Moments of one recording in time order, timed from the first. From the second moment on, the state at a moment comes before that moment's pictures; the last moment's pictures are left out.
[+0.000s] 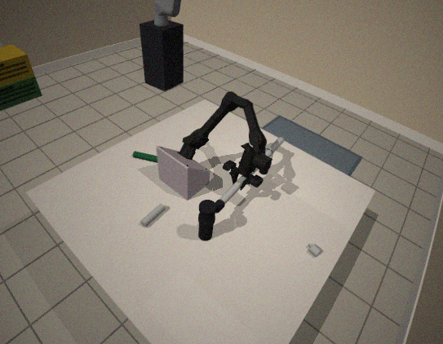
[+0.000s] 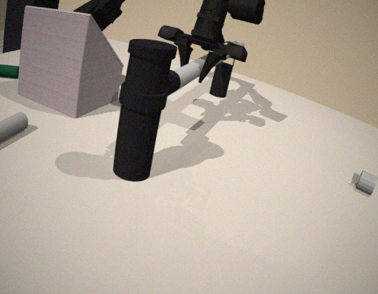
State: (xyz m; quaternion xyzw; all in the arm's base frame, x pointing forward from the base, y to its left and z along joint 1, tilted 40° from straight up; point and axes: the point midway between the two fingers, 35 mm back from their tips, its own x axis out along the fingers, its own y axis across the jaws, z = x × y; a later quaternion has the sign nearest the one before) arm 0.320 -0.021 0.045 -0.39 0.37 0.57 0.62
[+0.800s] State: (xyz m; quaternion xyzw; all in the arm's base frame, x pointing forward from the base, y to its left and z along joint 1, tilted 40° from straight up) arm 0.319 -0.021 0.045 -0.39 0.37 0.57 0.62
